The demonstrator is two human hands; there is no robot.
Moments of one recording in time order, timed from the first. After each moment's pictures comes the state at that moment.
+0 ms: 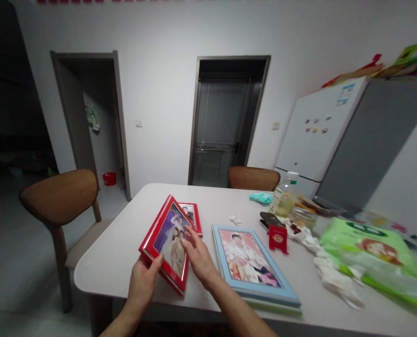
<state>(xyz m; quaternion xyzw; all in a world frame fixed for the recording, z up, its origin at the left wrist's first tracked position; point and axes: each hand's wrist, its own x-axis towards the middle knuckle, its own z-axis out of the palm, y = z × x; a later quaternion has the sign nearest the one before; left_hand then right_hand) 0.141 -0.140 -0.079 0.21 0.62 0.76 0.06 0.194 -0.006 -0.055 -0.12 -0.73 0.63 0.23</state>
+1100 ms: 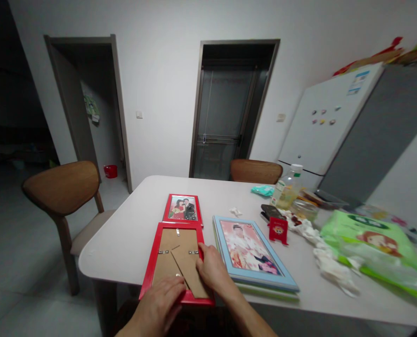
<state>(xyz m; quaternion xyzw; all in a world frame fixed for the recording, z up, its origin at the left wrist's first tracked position) 0.178 -0.164 -0.121 0.58 0.76 0.25 -0.11 0.217 0.020 -0.106 -0.21 -0.94 0.22 0.15</state>
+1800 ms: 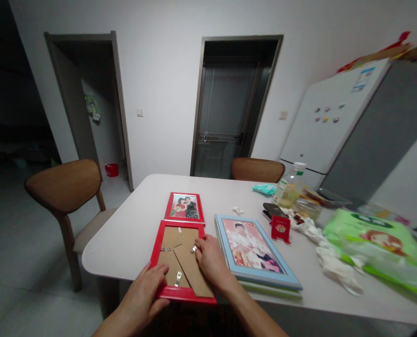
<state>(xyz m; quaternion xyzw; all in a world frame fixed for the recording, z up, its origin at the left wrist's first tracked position) 0.161 -0.191 -0.094 0.51 0.83 0.23 0.01 0.208 0.017 -0.097 -0.15 -0.95 0.21 0.19</state>
